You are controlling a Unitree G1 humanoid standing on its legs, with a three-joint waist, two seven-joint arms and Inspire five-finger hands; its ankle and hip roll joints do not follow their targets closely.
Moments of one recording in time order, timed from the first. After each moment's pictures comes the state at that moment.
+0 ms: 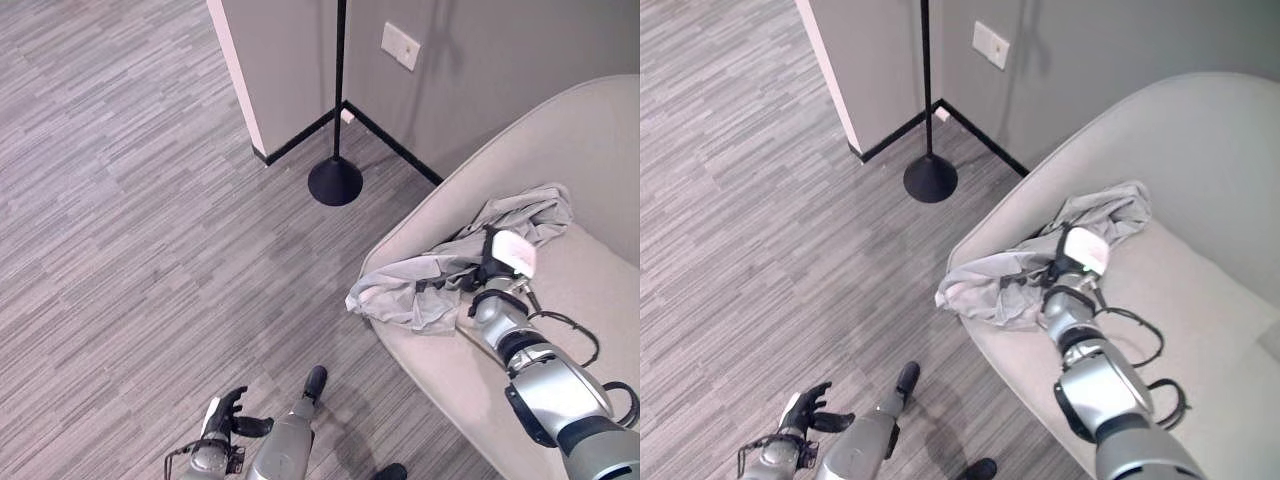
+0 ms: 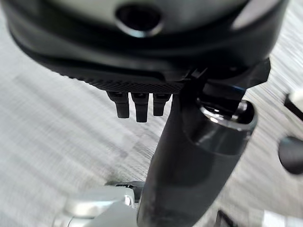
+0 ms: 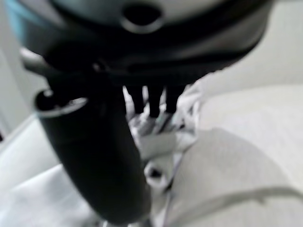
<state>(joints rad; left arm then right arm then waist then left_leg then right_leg) -0.15 0.27 -0.40 1.11 -0.16 -0.26 0.21 -0.91 -0.53 0.48 1.33 -0.33 0.05 -0.60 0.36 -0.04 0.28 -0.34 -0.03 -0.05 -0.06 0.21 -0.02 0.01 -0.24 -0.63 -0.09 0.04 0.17</state>
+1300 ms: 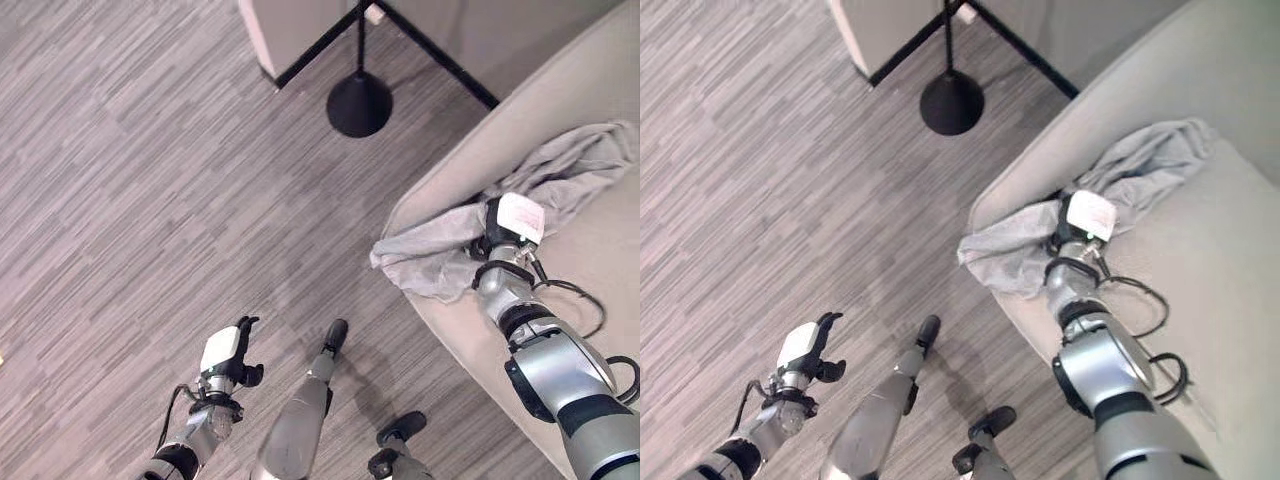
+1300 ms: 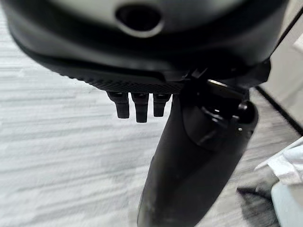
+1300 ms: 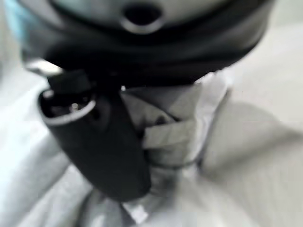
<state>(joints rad) -0.20 0.38 -0.47 0.97 0.40 -0.23 0.61 -0.95 -0.48 0.45 1.24 -0.36 0.03 -0.65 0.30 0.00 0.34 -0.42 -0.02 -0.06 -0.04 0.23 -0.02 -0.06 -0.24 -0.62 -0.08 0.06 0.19</state>
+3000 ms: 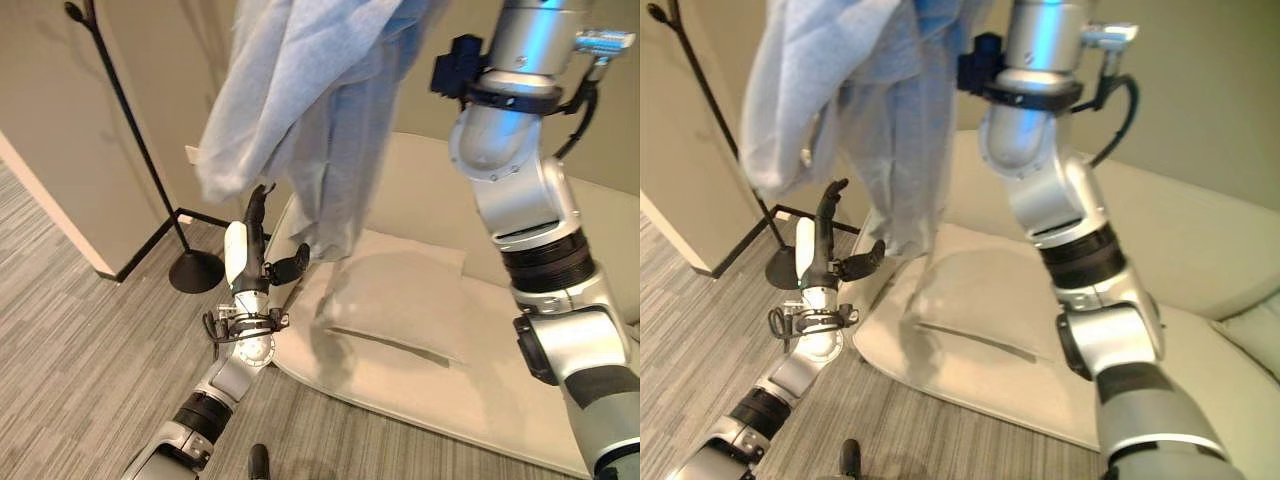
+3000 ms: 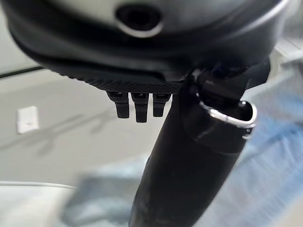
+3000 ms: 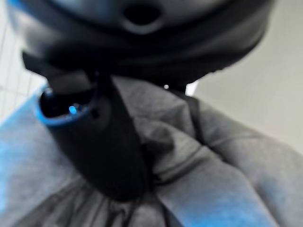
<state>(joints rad) -0.38 0.31 -0.39 0.35 0.20 -0.24 0.71 -1.20 -0.48 0.33 0.06 -0.32 -0.08 -0.74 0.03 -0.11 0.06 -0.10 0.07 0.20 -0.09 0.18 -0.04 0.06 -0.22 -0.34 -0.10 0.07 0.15</state>
